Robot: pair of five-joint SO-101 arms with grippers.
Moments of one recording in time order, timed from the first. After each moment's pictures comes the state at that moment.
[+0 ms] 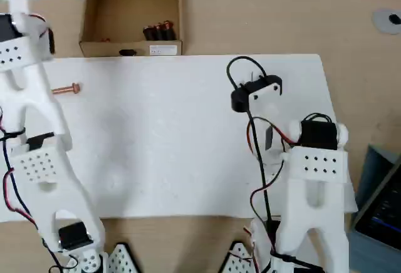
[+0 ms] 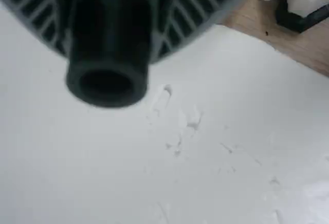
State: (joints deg) left arm -20.9 37.4 -64.6 100.2 -27.5; right arm 1.7 -40.4 36.8 92.0 22.0
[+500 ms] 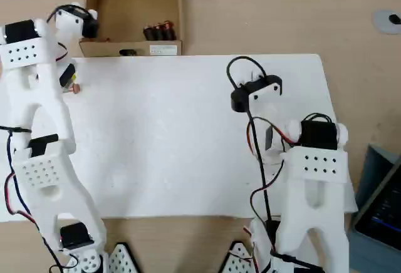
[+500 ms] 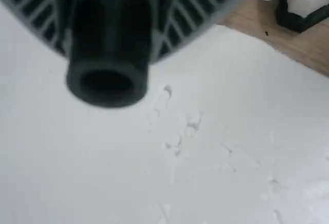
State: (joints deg) left arm -18.7 33.8 -45.0 100.2 -56.9; right arm 1.7 -40.4 36.8 92.0 22.0
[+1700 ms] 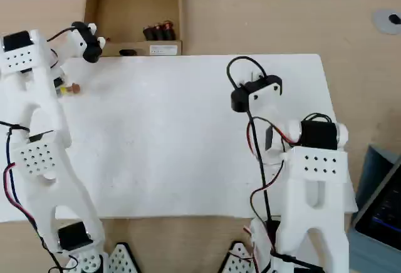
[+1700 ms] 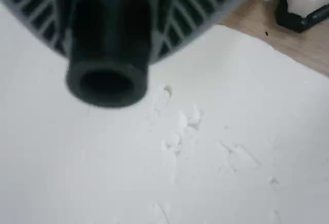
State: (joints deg) left arm -22.9 48.5 -51.2 88.8 -86.8; right arm 1.7 -40.4 36.8 92.0 22.0
